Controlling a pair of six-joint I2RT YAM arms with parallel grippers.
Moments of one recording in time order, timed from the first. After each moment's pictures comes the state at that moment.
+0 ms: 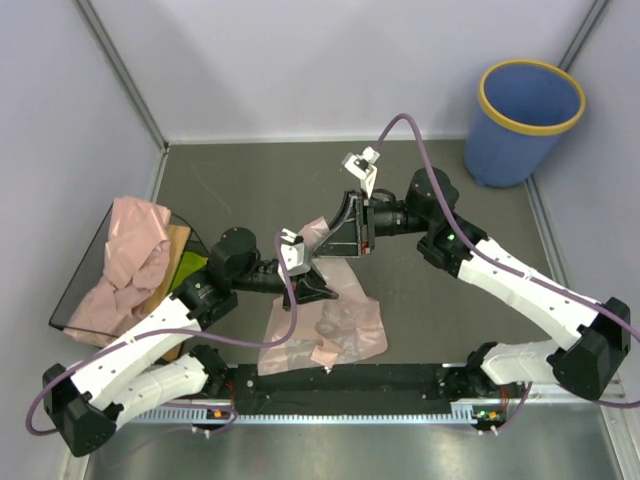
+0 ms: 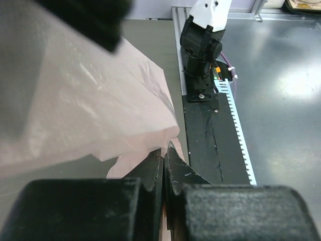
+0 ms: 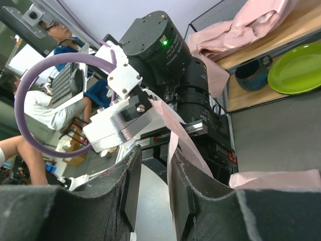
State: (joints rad) left arm -0.76 0.87 0.75 -0.09 0.86 0.11; right arm 0.78 1.26 1.15 0.20 -0.91 0.78
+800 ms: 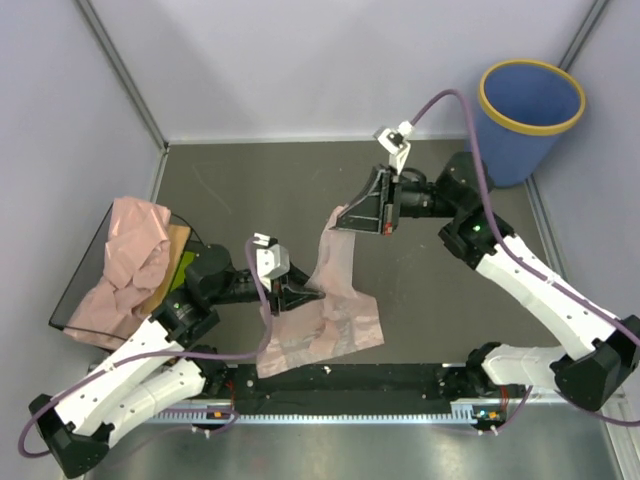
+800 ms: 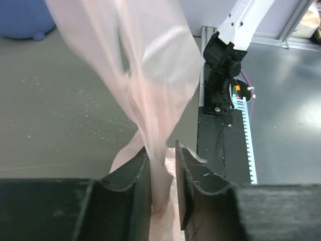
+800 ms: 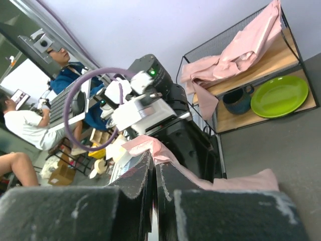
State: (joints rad) left arm -0.75 0.70 0.69 -0.10 0.73 0.01; right arm 0.67 1.22 1.21 0.21 -0.94 0.84
